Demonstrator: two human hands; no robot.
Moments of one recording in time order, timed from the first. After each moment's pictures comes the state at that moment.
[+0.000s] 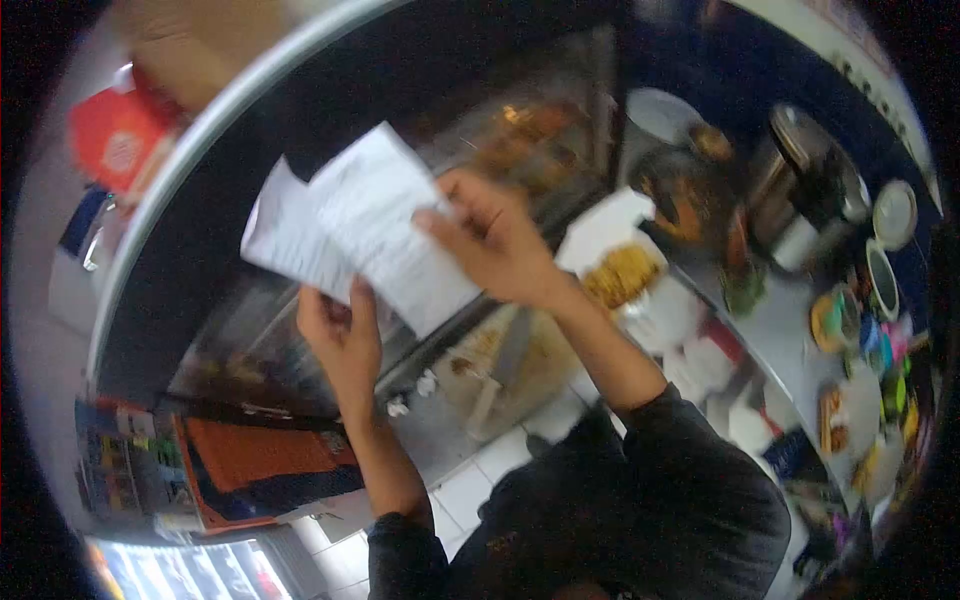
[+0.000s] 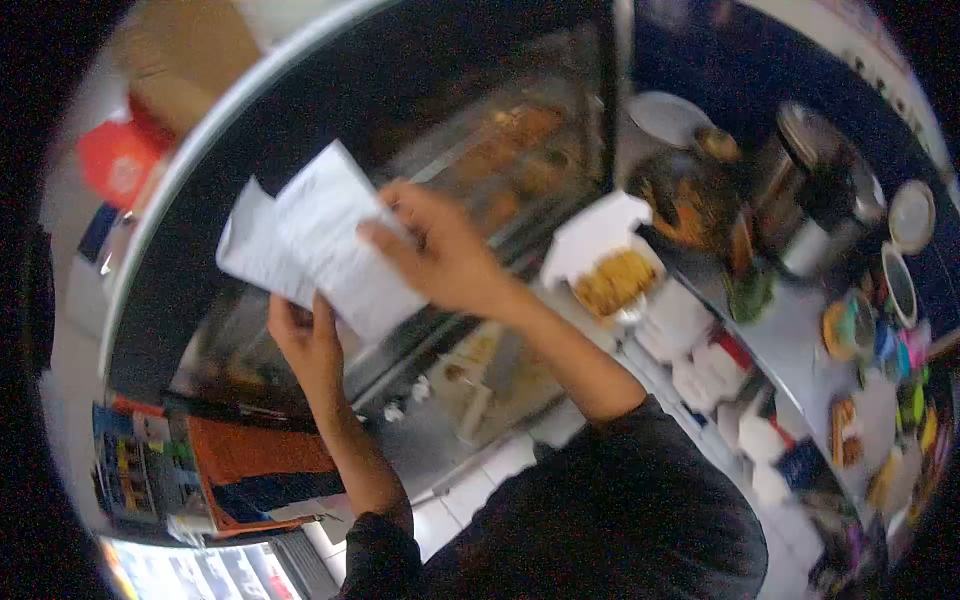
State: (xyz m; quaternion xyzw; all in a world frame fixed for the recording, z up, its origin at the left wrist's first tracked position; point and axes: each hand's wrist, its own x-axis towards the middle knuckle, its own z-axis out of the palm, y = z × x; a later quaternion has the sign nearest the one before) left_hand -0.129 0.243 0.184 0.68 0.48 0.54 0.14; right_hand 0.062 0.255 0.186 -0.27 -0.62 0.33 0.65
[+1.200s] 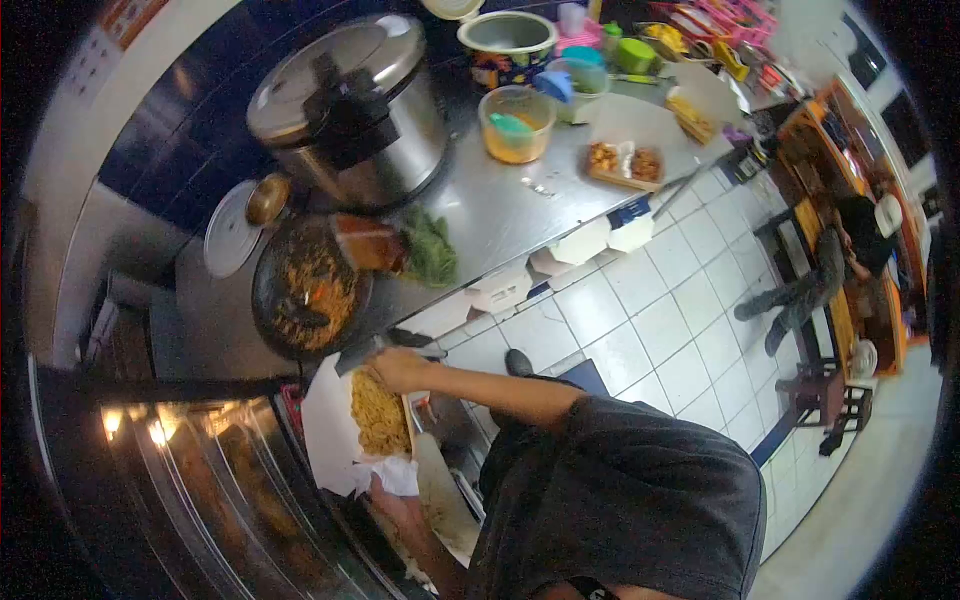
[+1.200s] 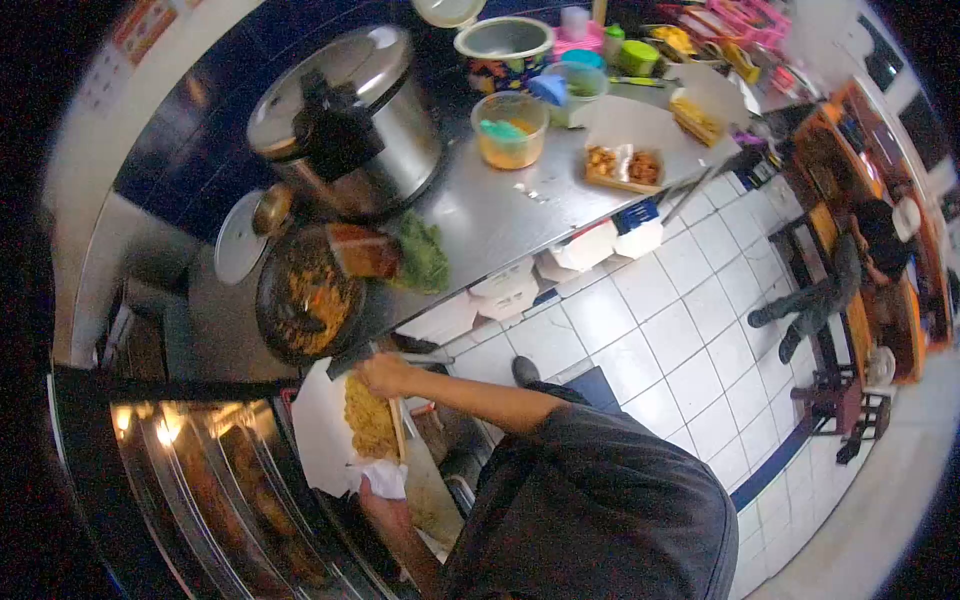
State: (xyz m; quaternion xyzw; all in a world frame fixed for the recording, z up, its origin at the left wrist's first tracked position) left_hand 0.093 0.289 -0.144 0.35 0.33 0.14 0.86; right_hand 0.361 0.192 -0.132 -0.84 -0.35 0.17 0.37
